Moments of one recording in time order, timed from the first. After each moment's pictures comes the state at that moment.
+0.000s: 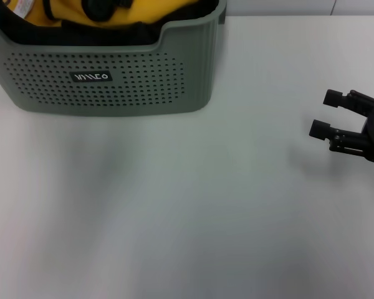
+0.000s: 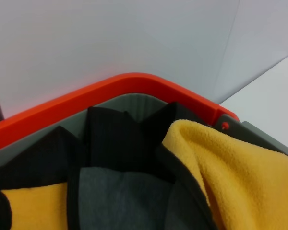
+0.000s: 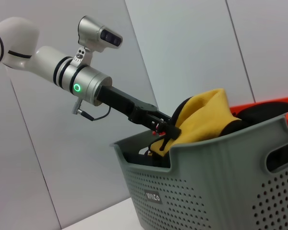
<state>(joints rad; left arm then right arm) -1.35 -2.10 2.85 -1.18 0.11 1.67 -1.70 0.46 1.96 -0.94 -0.42 -1.47 -1.62 1.18</state>
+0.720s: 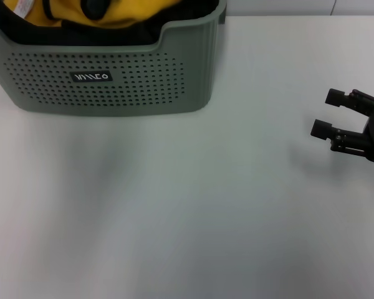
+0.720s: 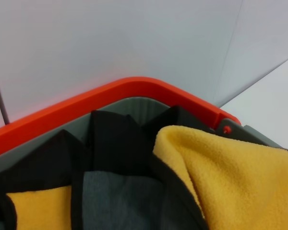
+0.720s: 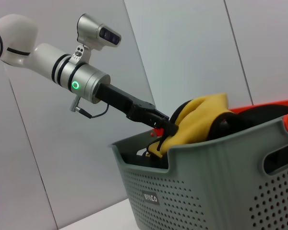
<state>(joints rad) -1.36 -2.09 2.85 -1.19 0.11 1.68 -1.71 0.46 1.96 -0.93 -0.42 -1.47 -1.62 1.16</state>
